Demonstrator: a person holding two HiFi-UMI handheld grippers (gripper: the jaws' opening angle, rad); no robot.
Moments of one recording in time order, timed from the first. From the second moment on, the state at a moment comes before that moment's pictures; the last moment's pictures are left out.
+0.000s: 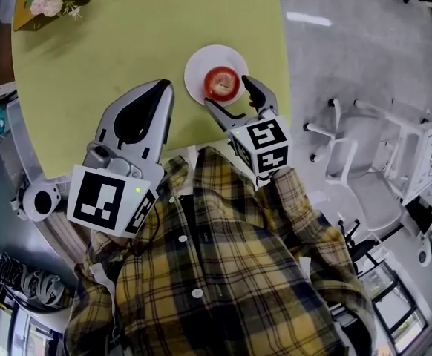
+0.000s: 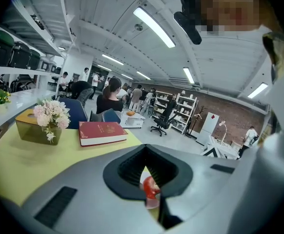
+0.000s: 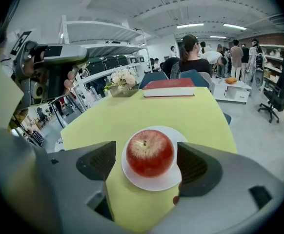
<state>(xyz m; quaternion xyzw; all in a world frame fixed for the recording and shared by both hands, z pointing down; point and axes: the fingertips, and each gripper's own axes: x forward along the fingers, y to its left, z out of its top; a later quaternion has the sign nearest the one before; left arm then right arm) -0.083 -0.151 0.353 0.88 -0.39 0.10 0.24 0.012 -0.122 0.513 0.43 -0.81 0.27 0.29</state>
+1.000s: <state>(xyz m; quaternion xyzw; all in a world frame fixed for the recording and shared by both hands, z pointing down) -0.089 -0.147 0.373 0.87 -0.40 0.11 0.26 0.005 -0.130 0.553 0.43 -0.81 0.23 0.34</state>
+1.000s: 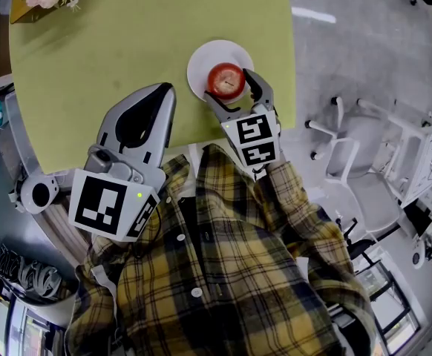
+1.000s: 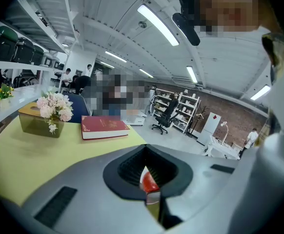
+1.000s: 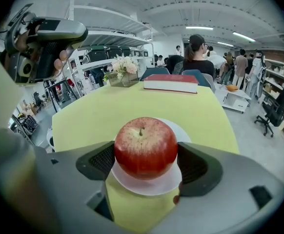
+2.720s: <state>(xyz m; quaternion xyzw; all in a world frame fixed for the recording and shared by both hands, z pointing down) -0.104 -0.184 0.318 0.88 -0.41 0.05 0.24 0.018 -0.160 0.460 0.46 -0.81 0.21 0.29</state>
